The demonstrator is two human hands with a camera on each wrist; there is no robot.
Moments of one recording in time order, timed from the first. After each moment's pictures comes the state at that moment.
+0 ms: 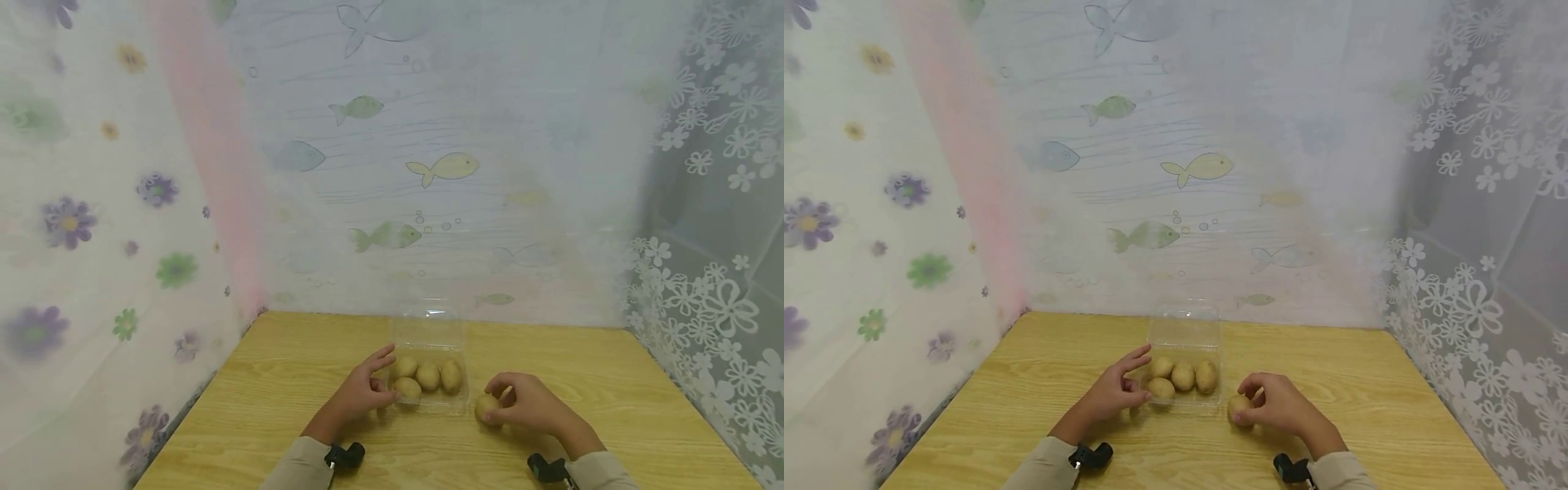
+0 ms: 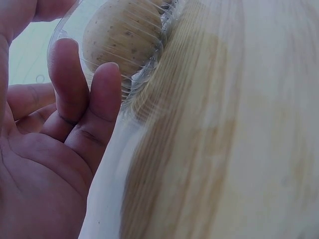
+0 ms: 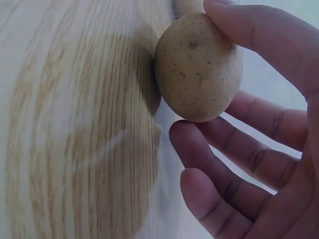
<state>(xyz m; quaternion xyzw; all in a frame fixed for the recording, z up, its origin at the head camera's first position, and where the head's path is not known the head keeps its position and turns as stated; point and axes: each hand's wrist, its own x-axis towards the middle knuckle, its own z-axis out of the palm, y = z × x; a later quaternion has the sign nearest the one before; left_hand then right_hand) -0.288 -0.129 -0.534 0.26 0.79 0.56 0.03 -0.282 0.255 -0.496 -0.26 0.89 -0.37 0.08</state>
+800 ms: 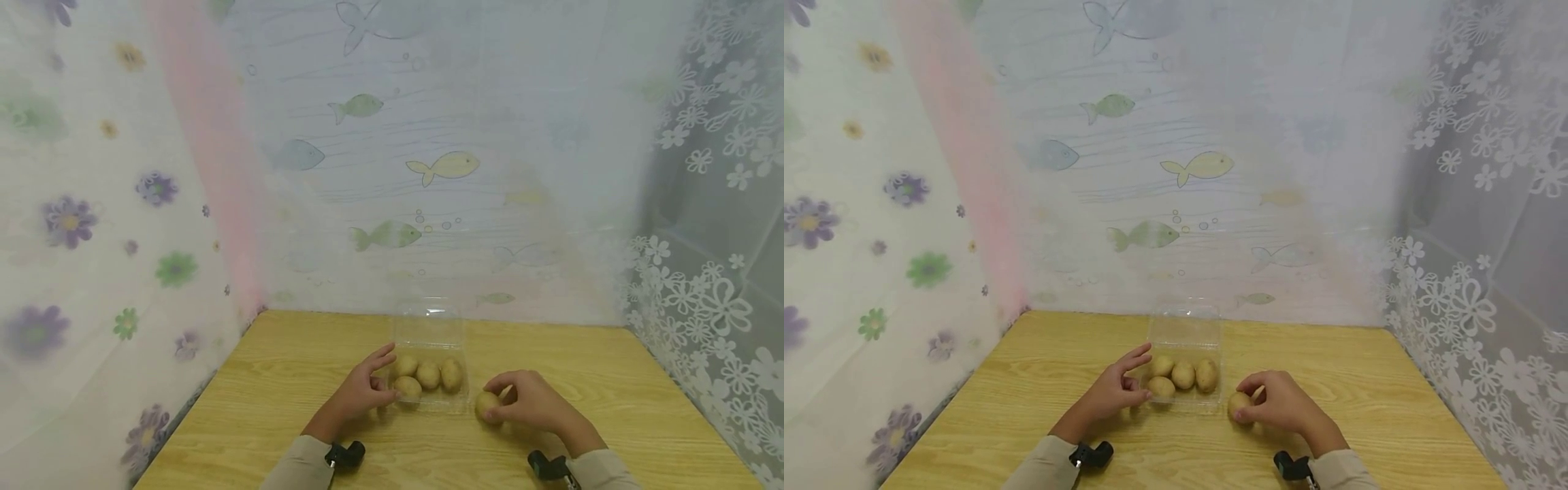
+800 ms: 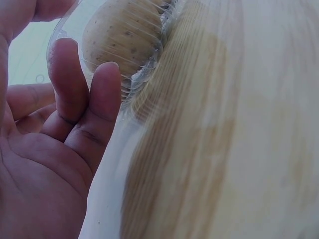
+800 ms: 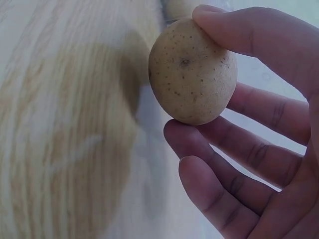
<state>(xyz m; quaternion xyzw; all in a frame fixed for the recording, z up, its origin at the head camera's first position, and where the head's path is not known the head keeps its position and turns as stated) -0.269 -0.119 -0.534 0.24 0.79 0.57 0.03 -0.276 0.268 -0.494 -0.29 0.88 -0.36 0.08</state>
